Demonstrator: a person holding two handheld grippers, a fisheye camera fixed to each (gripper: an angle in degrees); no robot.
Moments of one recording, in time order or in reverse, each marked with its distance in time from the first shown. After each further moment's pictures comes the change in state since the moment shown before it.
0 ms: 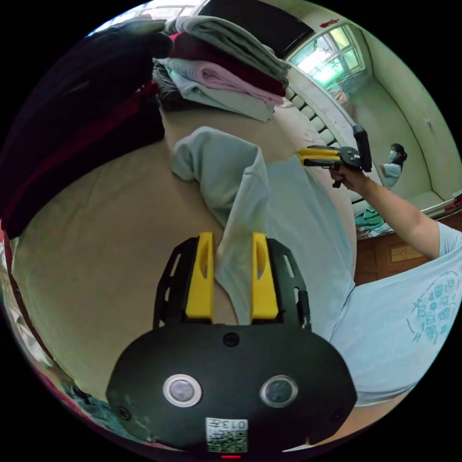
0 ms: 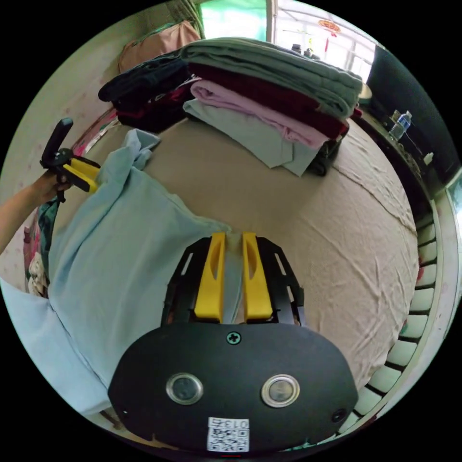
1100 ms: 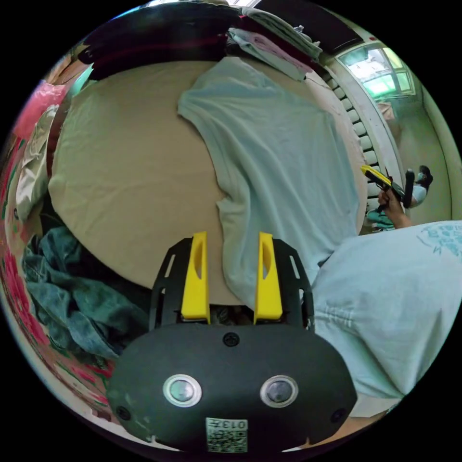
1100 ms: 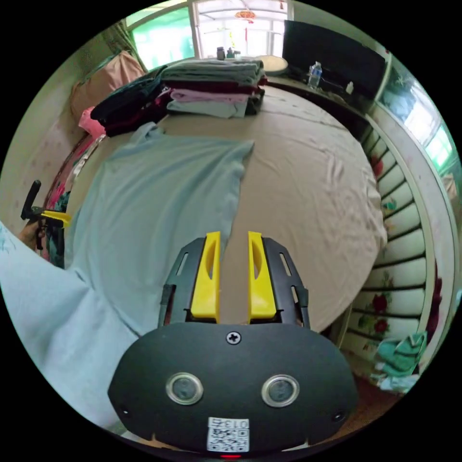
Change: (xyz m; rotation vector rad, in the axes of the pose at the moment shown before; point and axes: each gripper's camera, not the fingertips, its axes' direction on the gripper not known) left arm 0.051 0.231 0.028 -0.126 -0.097 -0.282; right arm -0.100 0.256 -0.079 0.041 0.118 0.344
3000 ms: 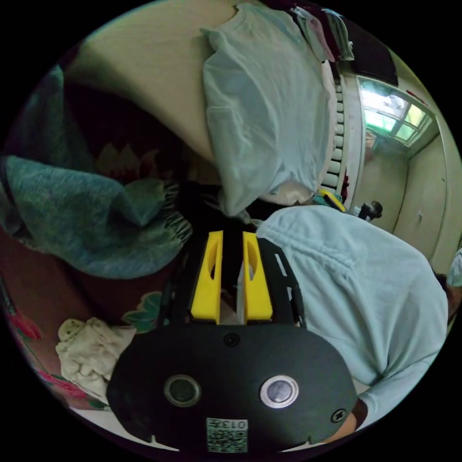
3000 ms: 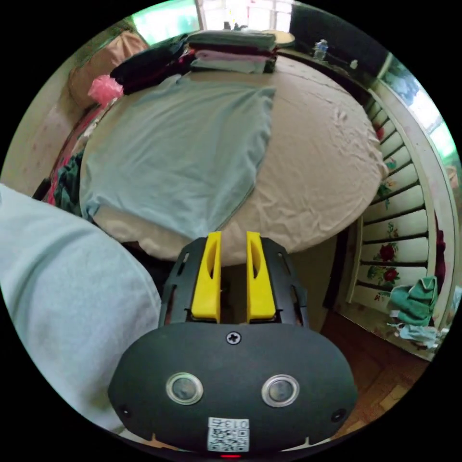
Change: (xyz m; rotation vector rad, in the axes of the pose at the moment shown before) left arm 0.147 0.026 0.047 -0.235 0.472 -0.219; right arm -0.095 0.214 -0.037 -0.214 -0.016 0.013
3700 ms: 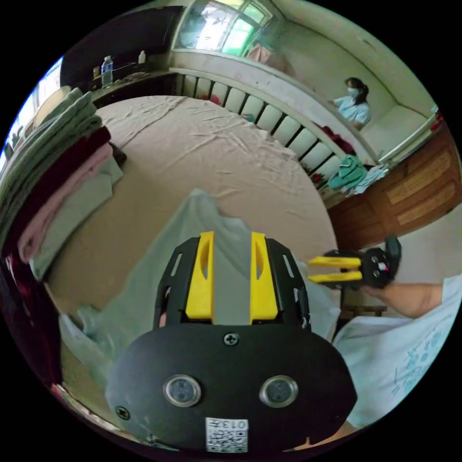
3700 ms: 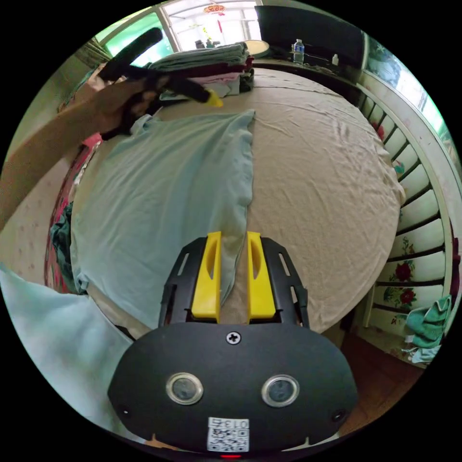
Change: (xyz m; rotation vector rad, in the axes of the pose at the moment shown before) left arm 0.540 -0.380 0.060 0.132 -0.500 0.948; right arm 0.044 -0.101 0.027 0.150 -0.075 0.136
